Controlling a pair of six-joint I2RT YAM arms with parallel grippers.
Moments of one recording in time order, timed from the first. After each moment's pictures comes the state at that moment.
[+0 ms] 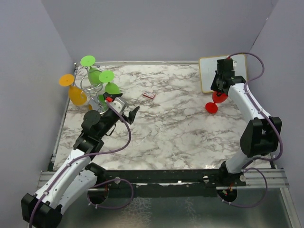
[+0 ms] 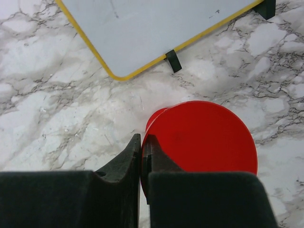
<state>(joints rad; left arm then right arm) -0.49 0.71 0.56 0.20 0.23 0.22 0.13 1.61 1.40 -0.60 0.30 0.38</state>
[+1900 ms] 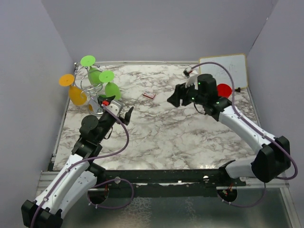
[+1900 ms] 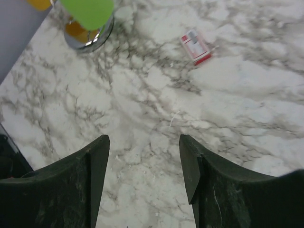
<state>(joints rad) -0.45 0.63 0.51 0.18 0.08 0.22 0.43 1.32 1.10 -0.18 -0.31 0.22</state>
